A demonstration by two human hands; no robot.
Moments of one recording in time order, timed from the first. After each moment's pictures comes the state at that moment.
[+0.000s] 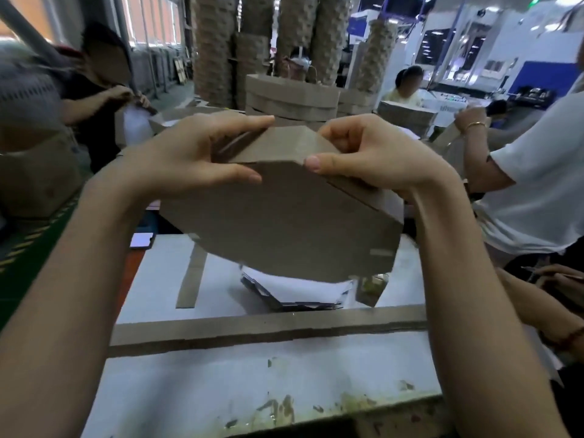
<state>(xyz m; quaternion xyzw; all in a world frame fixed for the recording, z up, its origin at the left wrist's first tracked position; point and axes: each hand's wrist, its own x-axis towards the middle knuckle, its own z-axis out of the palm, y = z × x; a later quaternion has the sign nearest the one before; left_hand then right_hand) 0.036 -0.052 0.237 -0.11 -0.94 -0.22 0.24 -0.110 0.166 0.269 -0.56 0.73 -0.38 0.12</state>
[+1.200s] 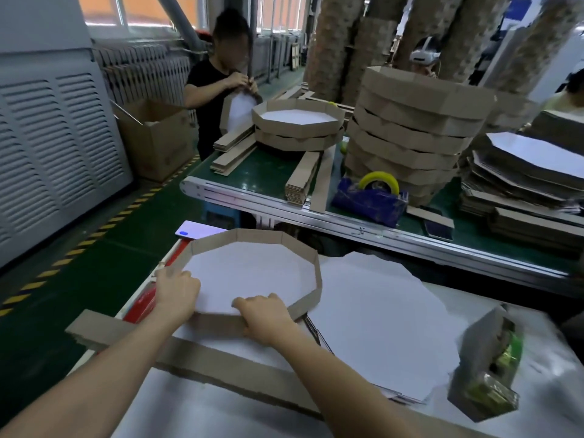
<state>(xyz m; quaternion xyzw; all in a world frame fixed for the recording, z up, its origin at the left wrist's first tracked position) 0.013 -0.232 -0.064 0.46 -0.85 0.15 -0.19 -0.124 -0.103 -0.061 -0.70 0.71 0.03 0.10</state>
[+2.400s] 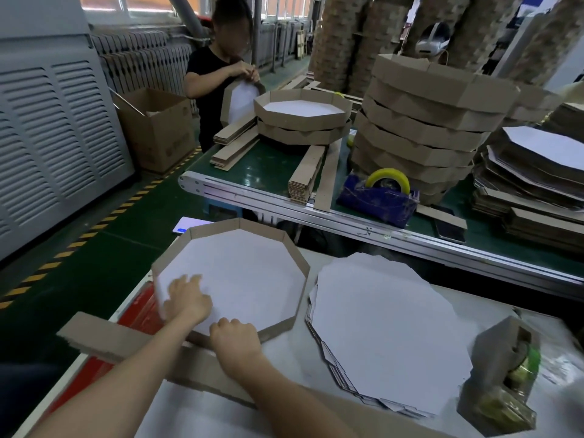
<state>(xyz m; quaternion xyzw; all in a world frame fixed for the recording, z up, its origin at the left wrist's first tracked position) -0.015 -0.242 -0.112 0.61 -0.75 -0.24 0.06 -0.080 -0.115 -0.103 -0.67 0.73 0.01 0.13</state>
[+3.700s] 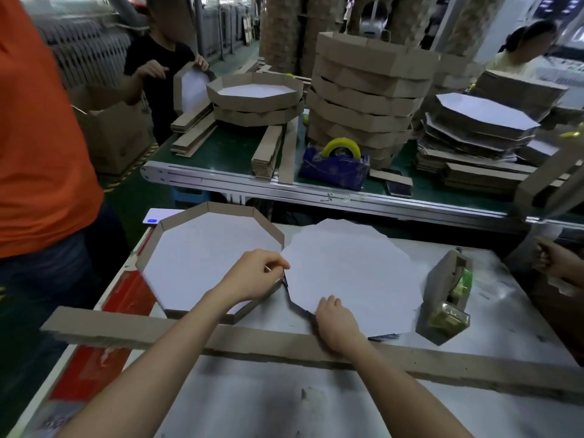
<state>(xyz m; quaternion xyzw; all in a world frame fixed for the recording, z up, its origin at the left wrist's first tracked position) -0.065 -0.116 -0.011 0.24 -0.88 -0.41 0.08 -0.198 0.049 -0.115 -0.46 0.87 0.14 0.08</state>
